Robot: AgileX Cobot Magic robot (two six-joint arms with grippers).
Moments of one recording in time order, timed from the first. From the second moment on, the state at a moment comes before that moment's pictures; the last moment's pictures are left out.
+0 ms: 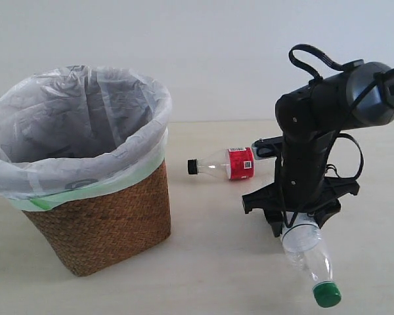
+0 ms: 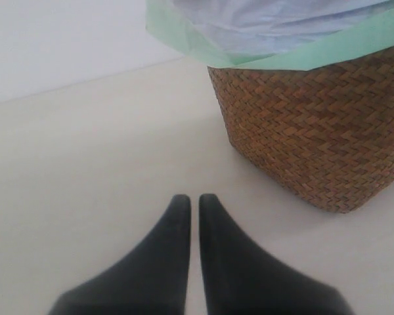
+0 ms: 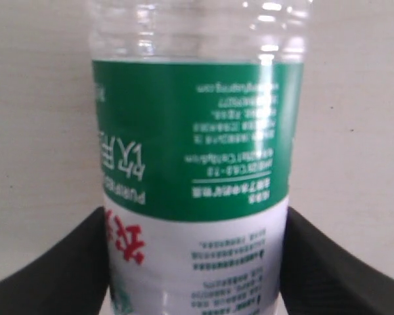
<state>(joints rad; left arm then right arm) -0.05 0.12 0.00 -0.08 0.29 0.27 0.46 2.01 -1.30 -0.14 0.89 0.39</state>
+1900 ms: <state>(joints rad) -0.05 0.12 0.00 -0.08 0.29 0.27 0.56 1.74 -1.89 0.98 0.70 -0.17</state>
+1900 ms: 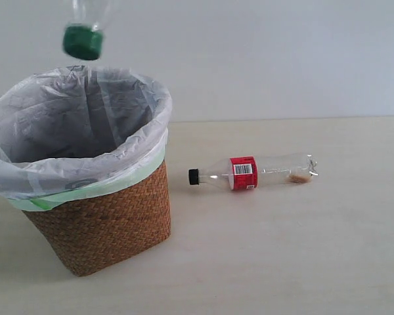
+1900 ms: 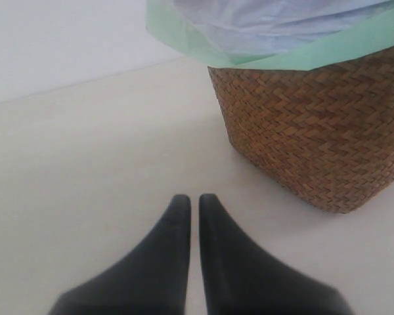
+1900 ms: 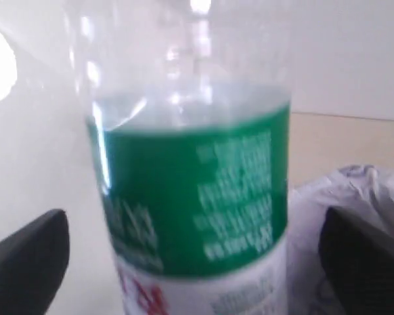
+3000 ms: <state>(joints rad) -0.05 0.12 0.00 -0.08 0.29 0.27 0.58 2.01 -1.89 -0.23 1.21 -0.32</state>
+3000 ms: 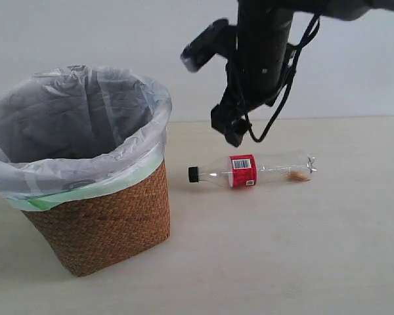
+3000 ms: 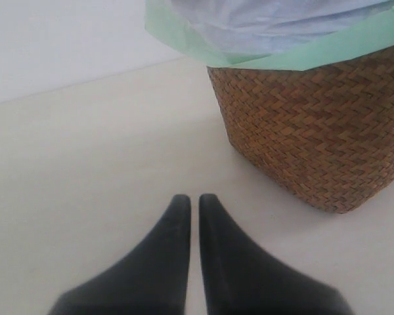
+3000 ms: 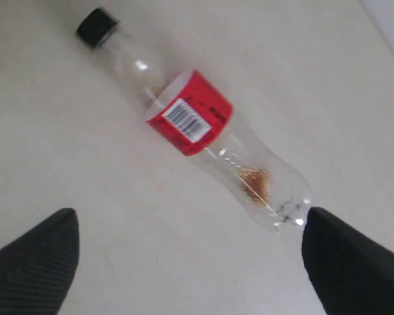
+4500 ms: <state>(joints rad) -0.05 0.12 0.00 -0.08 0.29 0.27 0.58 2.32 -1.89 -0.55 1.01 -0.25</state>
